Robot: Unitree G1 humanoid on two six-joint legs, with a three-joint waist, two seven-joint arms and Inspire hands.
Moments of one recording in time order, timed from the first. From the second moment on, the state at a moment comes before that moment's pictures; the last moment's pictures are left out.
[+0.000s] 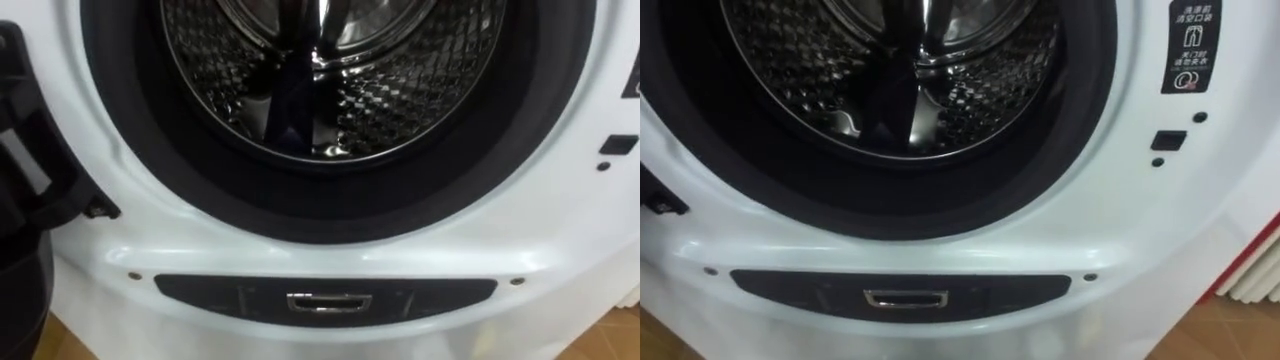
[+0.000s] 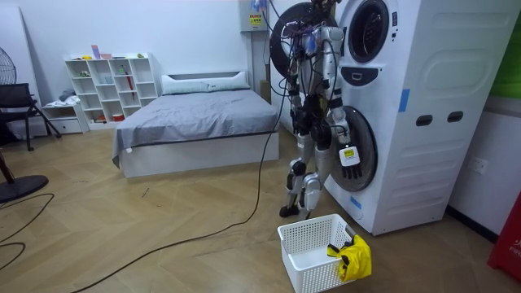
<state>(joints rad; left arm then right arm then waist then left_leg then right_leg) 0.22 0.18 0.06 1.07 0.11 -0.04 0.29 0.08 -0.21 0.10 1.26 0.50 -0.04 0.01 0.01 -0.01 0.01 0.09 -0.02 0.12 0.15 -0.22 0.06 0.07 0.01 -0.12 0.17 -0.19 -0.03</state>
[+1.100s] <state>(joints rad) 0.08 0.18 -0.08 1.08 0.14 -0.01 0.18 0.05 -0.23 -0.02 1.21 0.40 -0.02 0.09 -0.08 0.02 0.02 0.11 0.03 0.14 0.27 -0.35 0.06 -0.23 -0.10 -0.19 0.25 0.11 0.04</state>
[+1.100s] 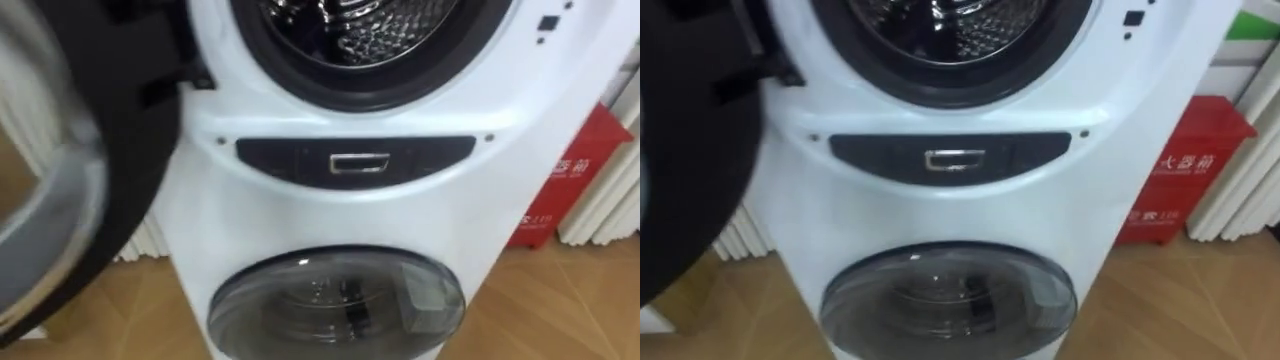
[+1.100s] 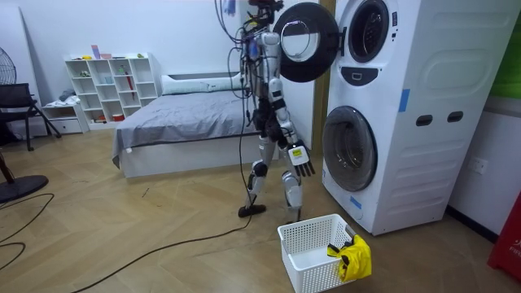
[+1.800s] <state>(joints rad) 0.10 0.18 0.00 1.10 0.11 -0.11 0.19 0.04 -0.22 0.10 1.22 0.38 -0.07 0.11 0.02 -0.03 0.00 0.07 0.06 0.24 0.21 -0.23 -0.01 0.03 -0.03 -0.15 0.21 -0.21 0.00</state>
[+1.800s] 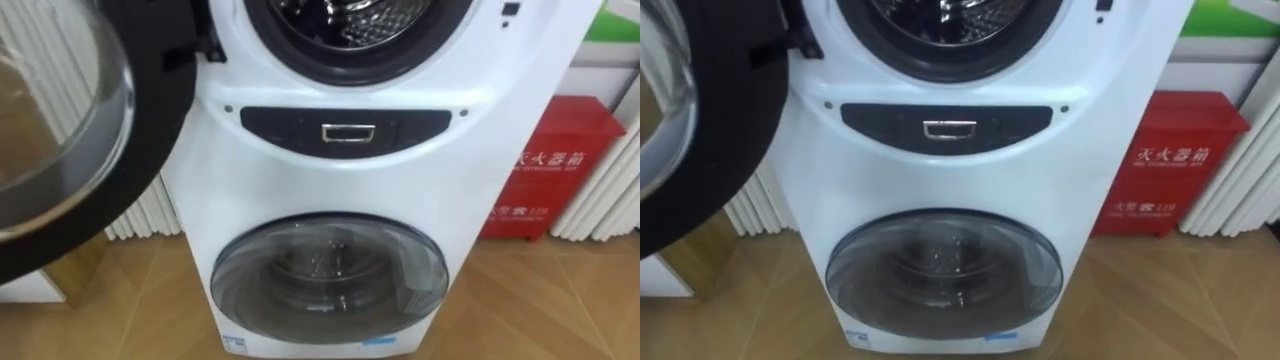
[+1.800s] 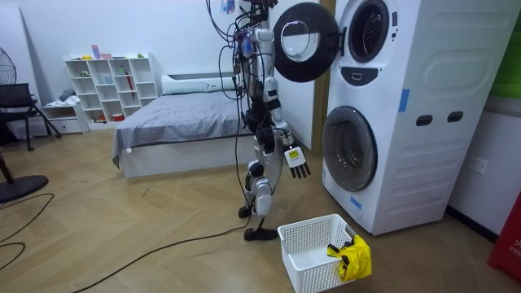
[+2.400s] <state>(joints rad) 0.15 0.20 0.25 1.16 -0.20 -0.11 0.20 0.09 -0.23 -0.05 1.21 0.34 -0.07 0.11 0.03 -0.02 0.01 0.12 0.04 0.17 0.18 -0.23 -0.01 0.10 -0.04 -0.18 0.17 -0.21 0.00</state>
